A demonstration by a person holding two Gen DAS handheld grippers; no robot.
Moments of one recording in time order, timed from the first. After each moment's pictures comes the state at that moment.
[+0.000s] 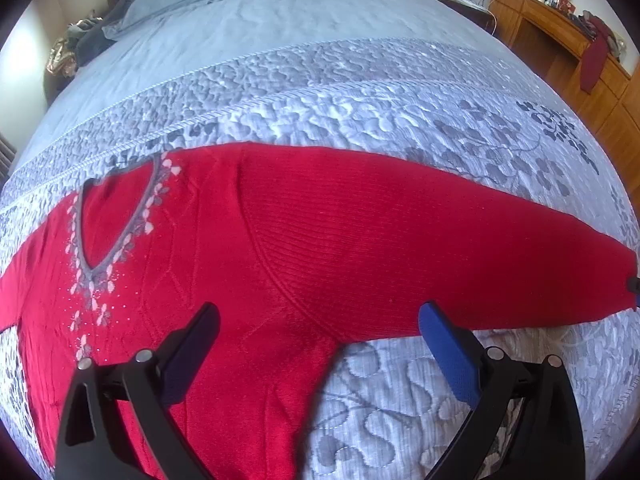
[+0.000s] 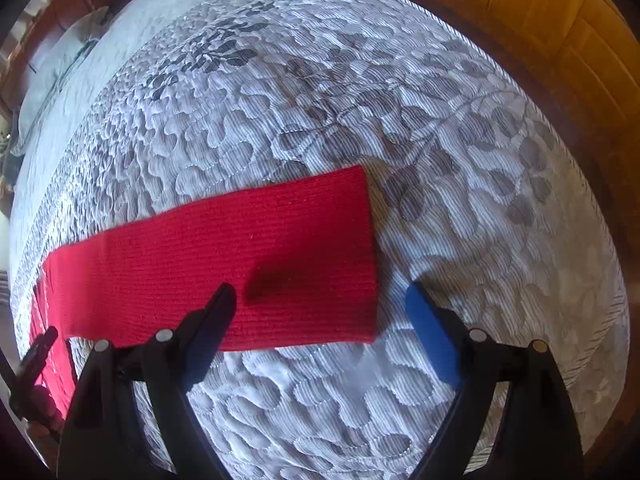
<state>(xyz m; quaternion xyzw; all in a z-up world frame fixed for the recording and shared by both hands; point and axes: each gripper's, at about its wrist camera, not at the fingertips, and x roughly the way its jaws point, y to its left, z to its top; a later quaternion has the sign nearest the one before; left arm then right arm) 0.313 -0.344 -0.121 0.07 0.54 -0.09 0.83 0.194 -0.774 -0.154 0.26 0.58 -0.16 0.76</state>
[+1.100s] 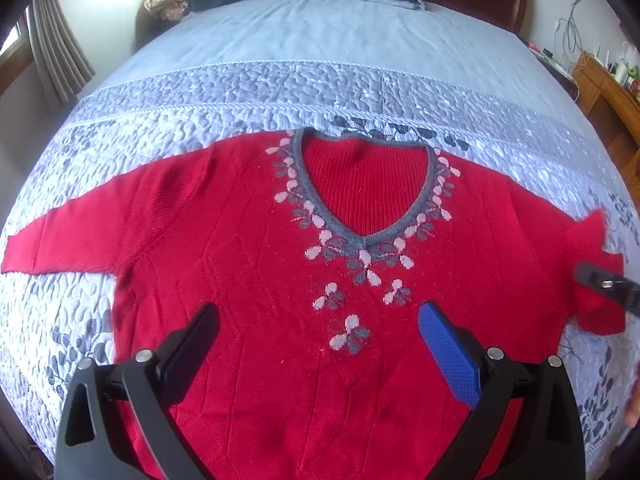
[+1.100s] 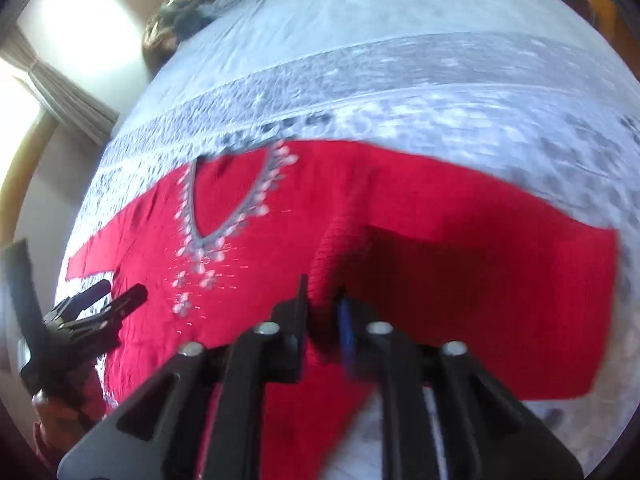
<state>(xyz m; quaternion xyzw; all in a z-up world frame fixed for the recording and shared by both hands) 0.307 -0.082 -0.094 -0.02 0.53 0.02 0.85 0.333 -0.340 -0.099 0.12 0.55 0.15 0.81</state>
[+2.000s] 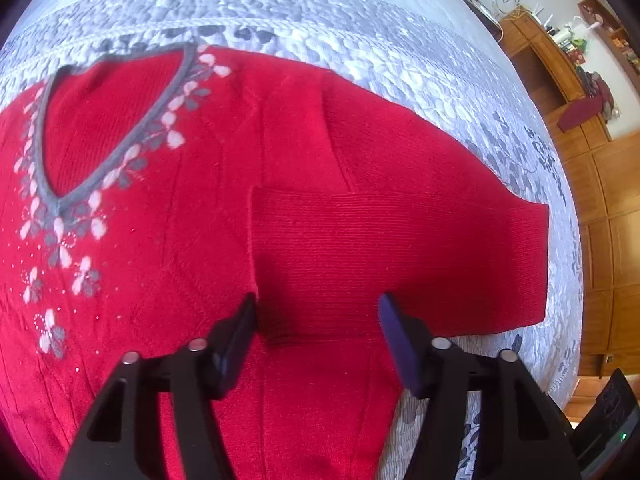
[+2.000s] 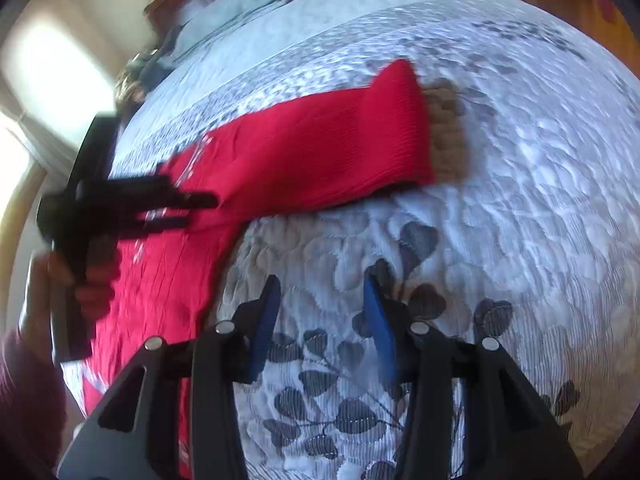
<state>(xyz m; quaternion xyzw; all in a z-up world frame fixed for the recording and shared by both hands) 0.352 -0.239 -0.161 -0.08 0.64 -0.17 0.75 0.179 -0.466 -0.136 0.19 0.49 0.08 0.85</state>
